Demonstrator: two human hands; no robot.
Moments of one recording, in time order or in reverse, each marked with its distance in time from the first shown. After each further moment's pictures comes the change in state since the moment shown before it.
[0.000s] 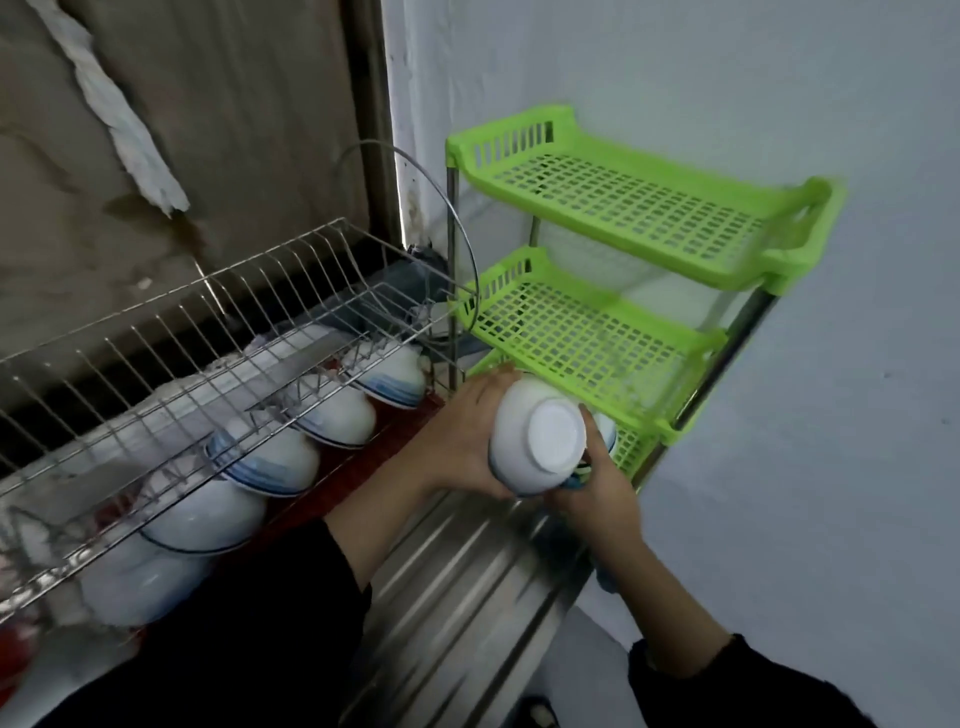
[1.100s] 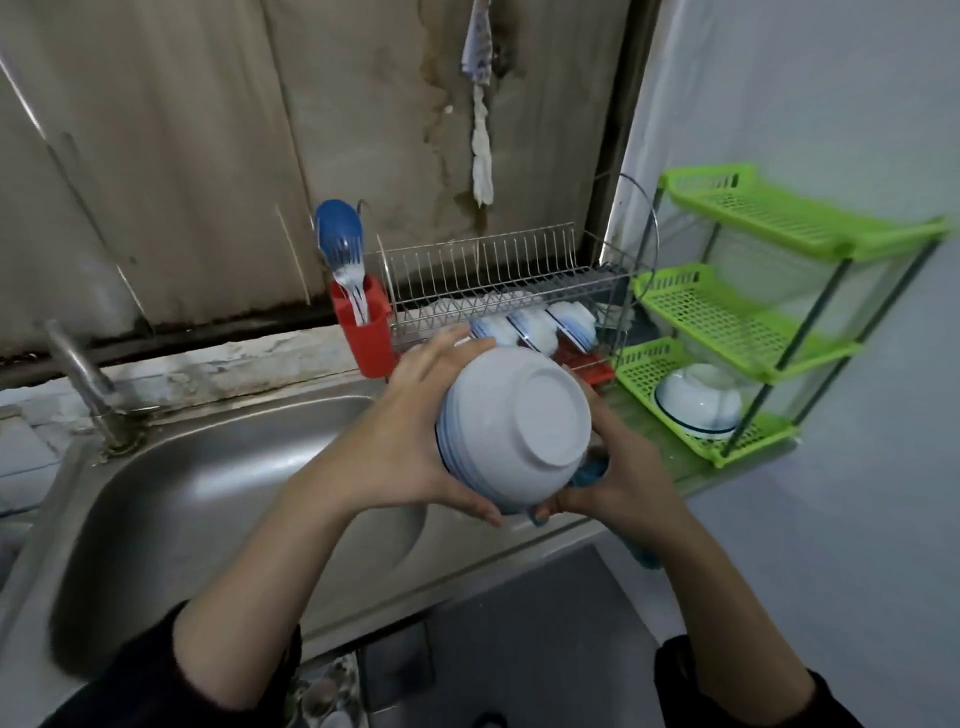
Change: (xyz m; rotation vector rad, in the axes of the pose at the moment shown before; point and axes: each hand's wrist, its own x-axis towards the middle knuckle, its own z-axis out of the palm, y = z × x) left_hand -0.313 0.247 -0.123 0.128 0.297 -0.405; right_hand -0.232 -0.098 -0.035 0.198 -0.535 -0.736
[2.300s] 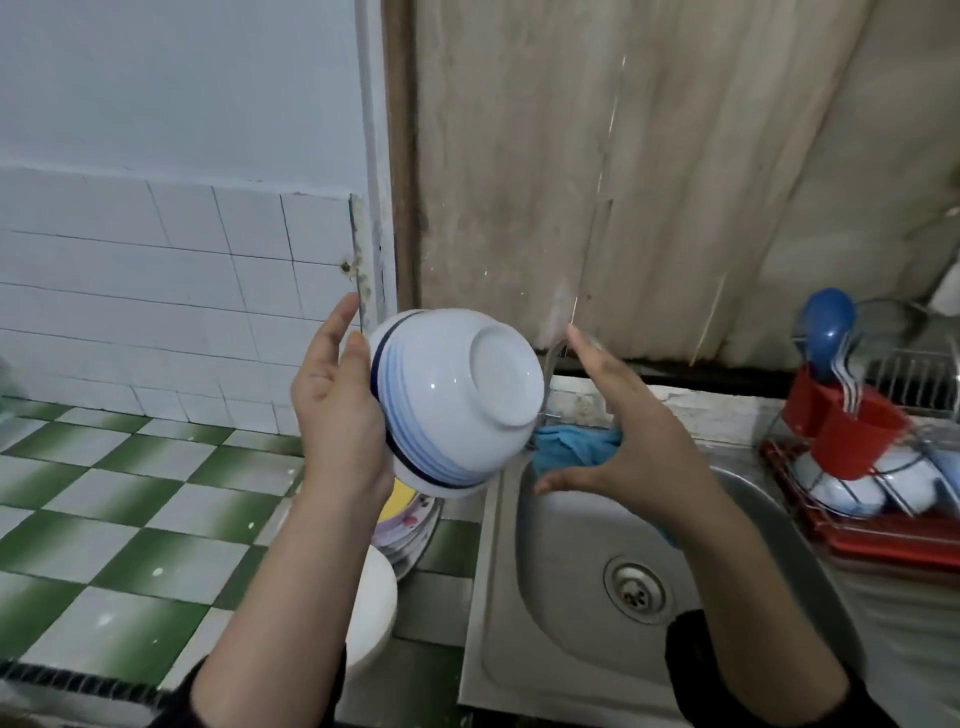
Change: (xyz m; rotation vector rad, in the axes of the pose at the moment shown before) left_hand -0.325 -0.125 -0.287 -0.771 1.531 -0.420; right_hand 0.088 -0.297 0.365 -0.172 -0.338 -0.399
